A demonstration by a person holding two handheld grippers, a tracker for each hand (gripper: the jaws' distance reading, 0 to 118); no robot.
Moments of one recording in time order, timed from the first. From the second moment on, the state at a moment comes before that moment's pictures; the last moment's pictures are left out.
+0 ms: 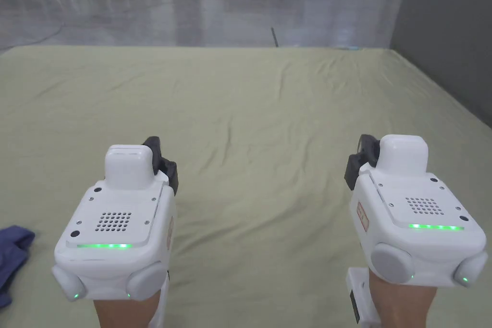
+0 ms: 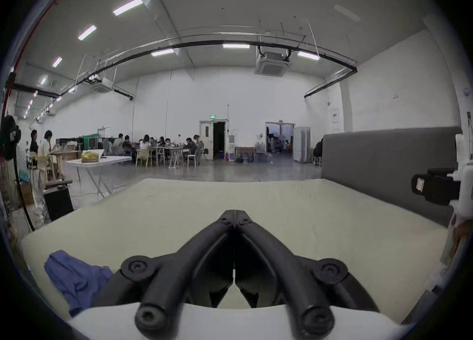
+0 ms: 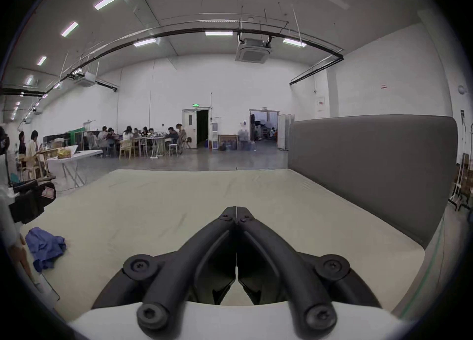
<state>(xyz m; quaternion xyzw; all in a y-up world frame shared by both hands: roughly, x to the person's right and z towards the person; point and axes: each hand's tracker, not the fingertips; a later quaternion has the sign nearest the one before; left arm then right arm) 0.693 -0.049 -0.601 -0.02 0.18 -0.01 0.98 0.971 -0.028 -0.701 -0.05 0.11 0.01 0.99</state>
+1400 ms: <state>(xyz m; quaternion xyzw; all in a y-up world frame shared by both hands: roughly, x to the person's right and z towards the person) 0.676 -0.082 -0.599 -0.06 0.21 -0.02 0.98 0.971 -0.067 -0.697 -0.04 0.13 0.04 0.99</state>
